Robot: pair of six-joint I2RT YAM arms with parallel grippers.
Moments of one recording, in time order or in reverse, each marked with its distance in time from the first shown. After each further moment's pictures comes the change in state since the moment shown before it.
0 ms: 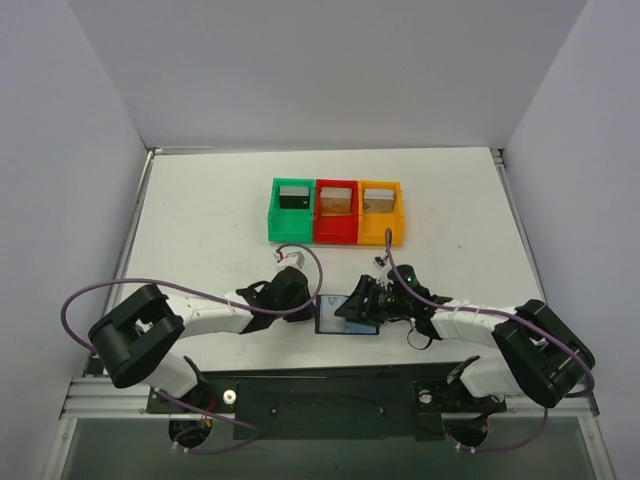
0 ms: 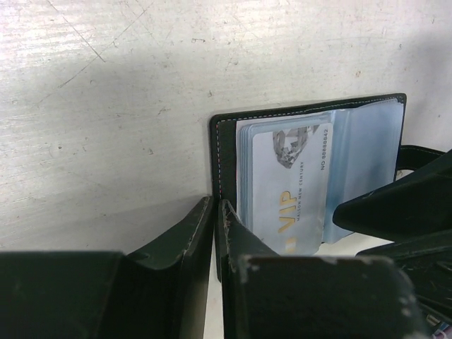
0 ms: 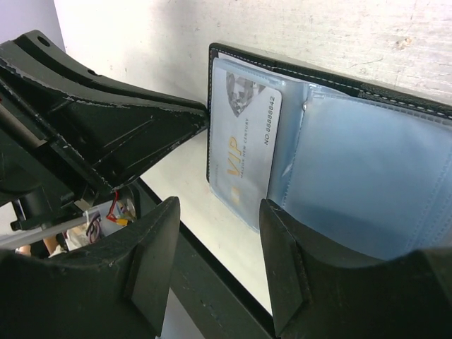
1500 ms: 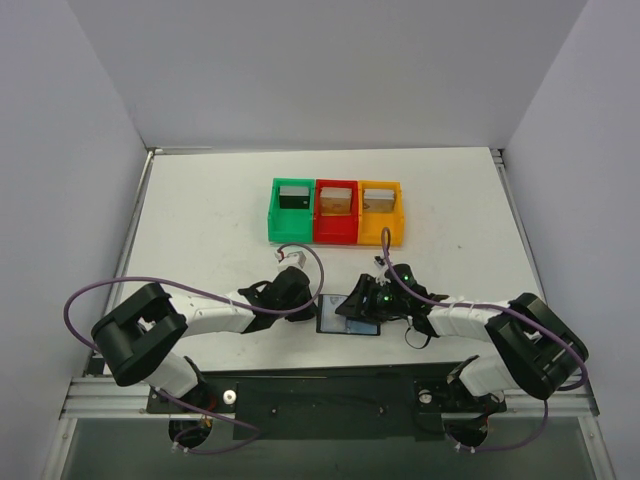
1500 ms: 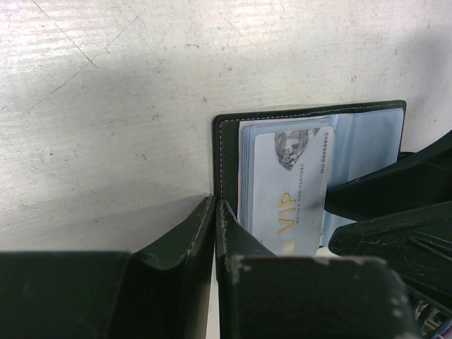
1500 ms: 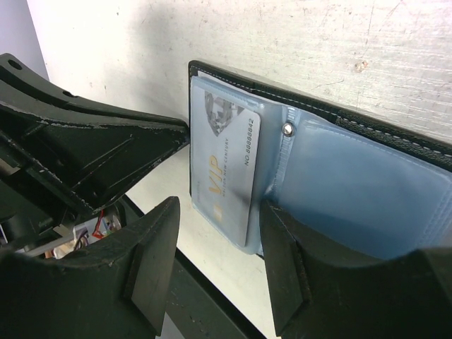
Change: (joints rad) left arm -0.009 0.023 0.013 0.008 -0.008 -0.009; right arm 0.000 0.049 0.017 -0.005 0.056 -0.014
